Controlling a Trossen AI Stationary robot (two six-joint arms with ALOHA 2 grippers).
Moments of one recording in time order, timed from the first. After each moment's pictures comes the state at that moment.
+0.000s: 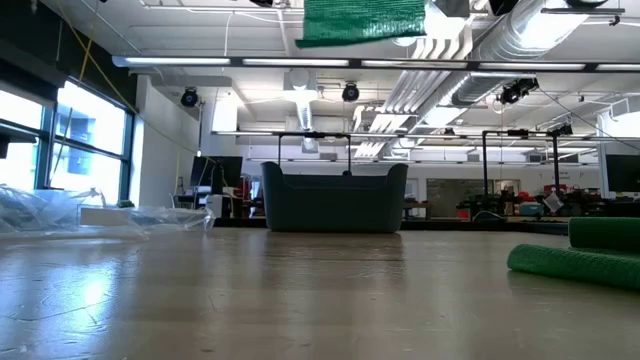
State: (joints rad) left arm -0.36 1.49 0.80 0.58 -0.28 0.40; right arm 0.65 1.42 0.83 0.24 0.78 0.18
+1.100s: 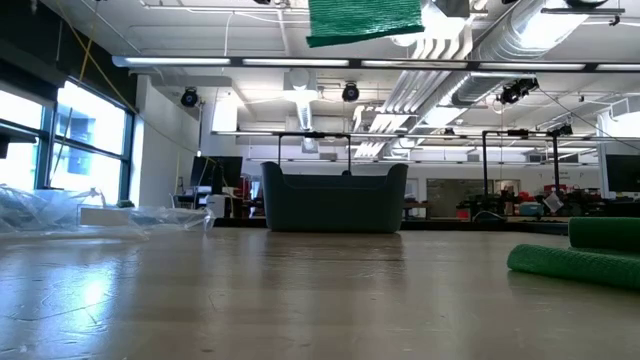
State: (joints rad) left arm -0.36 1.49 0.80 0.63 -0.34 0.42; right arm 0.67 1.41 0.83 0.32 0.91 0.16
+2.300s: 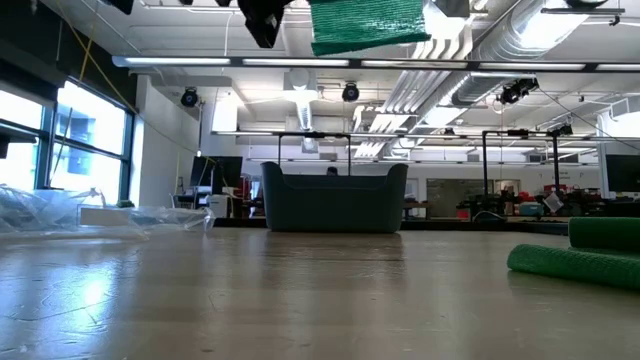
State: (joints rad) left arm -0.28 1.45 0.80 0.50 -0.03 -0.13; right arm 0.60 1.41 0.83 0.29 0.81 -0.50
